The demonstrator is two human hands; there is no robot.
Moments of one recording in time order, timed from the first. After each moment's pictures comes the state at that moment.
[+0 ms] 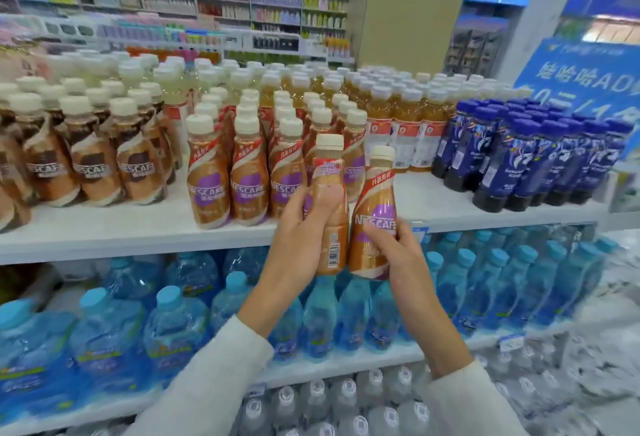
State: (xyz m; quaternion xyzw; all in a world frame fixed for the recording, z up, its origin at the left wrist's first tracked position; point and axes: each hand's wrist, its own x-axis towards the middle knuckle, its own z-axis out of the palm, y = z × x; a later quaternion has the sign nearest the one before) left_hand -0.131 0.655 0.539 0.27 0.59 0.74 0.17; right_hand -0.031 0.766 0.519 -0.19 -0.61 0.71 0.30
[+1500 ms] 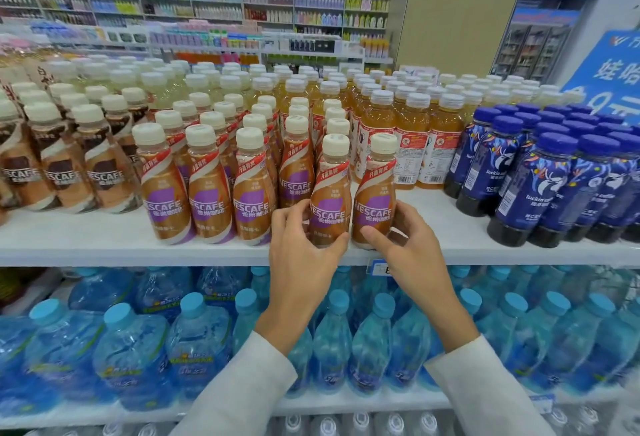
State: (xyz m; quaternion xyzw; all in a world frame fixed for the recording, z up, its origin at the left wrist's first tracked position) left_hand -0.146 0.755 0.496 0.21 0.77 0.58 -0.15; right_hand -0.071 0.901 0.510 -0.14 -0.78 0.54 0.29
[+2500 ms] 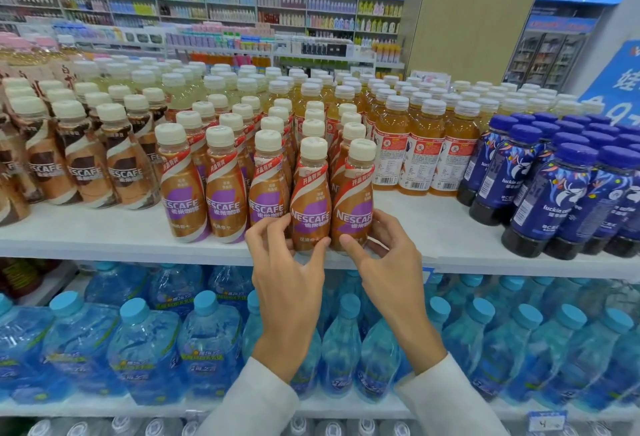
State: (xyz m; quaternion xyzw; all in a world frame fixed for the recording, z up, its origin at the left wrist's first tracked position) left_hand -0.136 0.727 0.479 0.15 0.76 0.56 -0.29; right_hand -0.085 0.850 0.500 -0.14 -0.75 0.54 0.34
